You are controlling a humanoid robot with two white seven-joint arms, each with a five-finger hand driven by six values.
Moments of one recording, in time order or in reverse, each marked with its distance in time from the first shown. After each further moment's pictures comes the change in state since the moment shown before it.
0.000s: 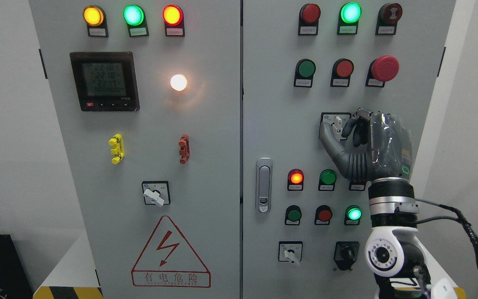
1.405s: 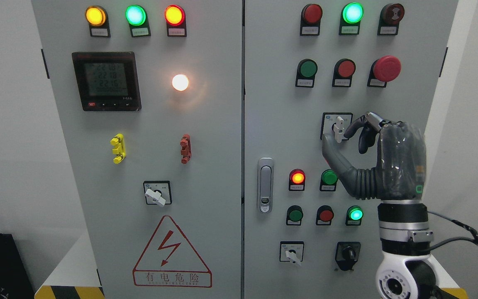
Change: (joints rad) left arm 0.000 0.000 0.000 0.000 0.000 0.000 0.000; right arm 0.130 -0.057 -0.024 -0.098 0.007 -0.310 -0.142
